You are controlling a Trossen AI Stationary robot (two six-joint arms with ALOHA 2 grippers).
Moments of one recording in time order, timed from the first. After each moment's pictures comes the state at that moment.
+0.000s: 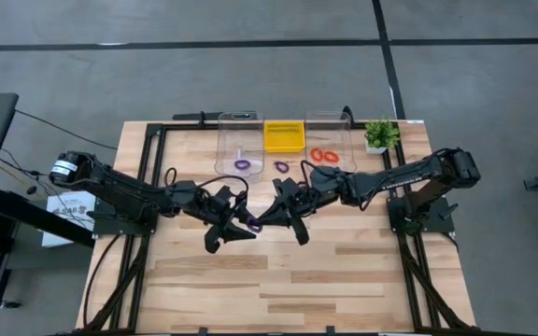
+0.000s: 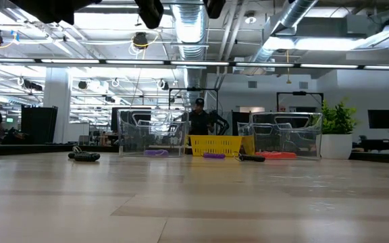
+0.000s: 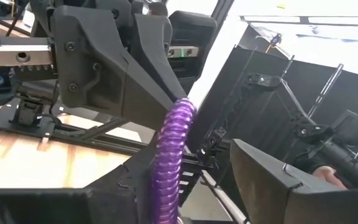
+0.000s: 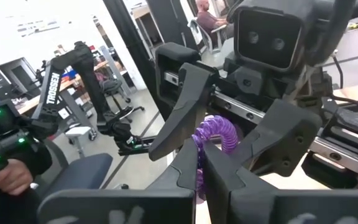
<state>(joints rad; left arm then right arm) -0.22 1.36 0.62 0.89 0.21 -0.44 0.11 1.56 1.08 0.39 -0.30 0.33</state>
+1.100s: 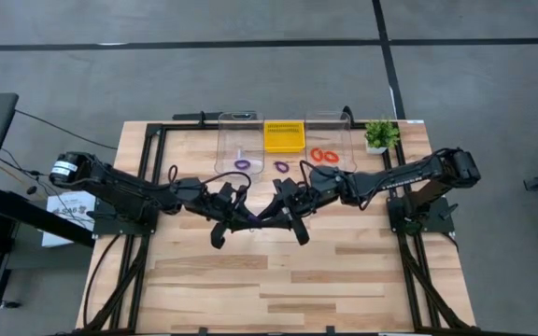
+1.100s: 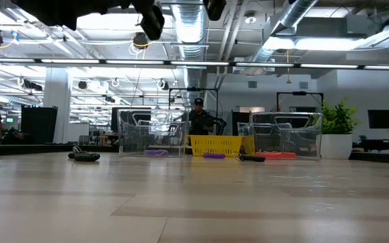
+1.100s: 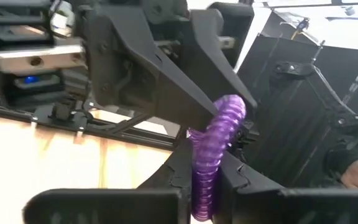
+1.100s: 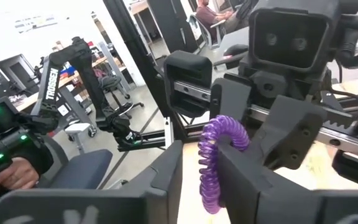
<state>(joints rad) -0.17 1.36 0.62 0.82 0.19 -0.37 0.12 1.56 1.08 0.37 -0.31 0.33</state>
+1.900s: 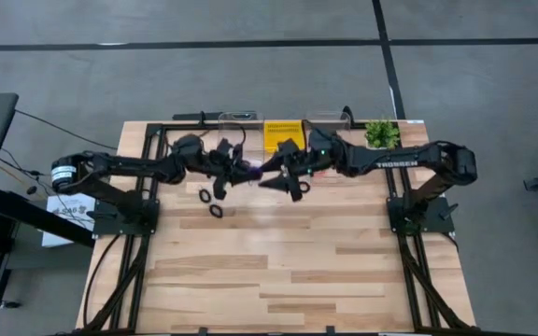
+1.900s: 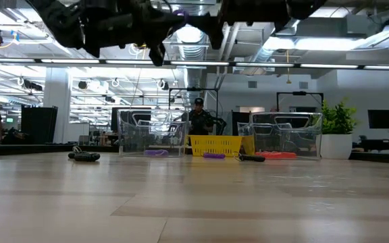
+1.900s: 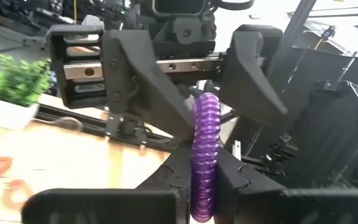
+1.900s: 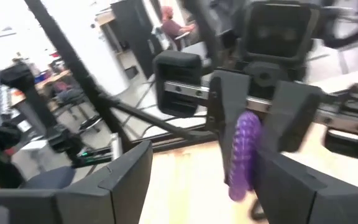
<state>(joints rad) 0.30 1.36 0.62 0.83 0.58 -0.38 -0.19 1.55 1.08 0.34 -0.45 0.29</state>
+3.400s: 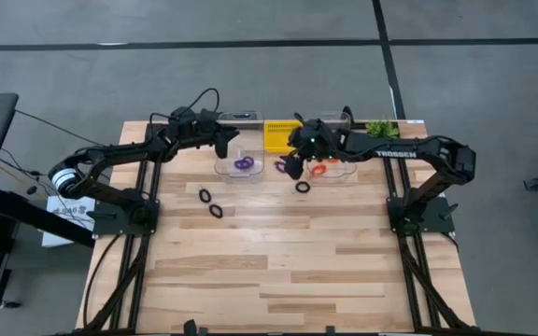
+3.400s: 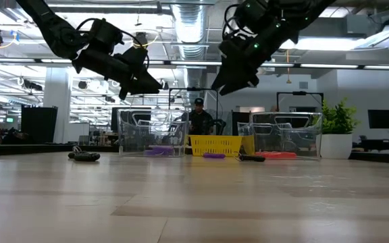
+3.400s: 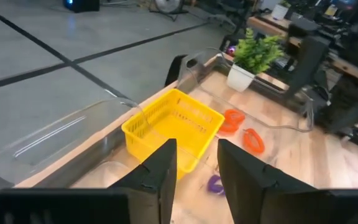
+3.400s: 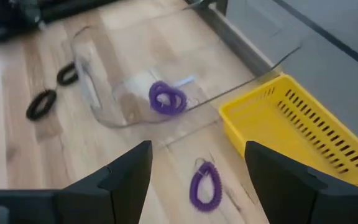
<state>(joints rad) 0.72 1.36 0.62 0.45 0.31 -0.15 -0.34 1.56 1.08 -0.20 0.03 0.05</state>
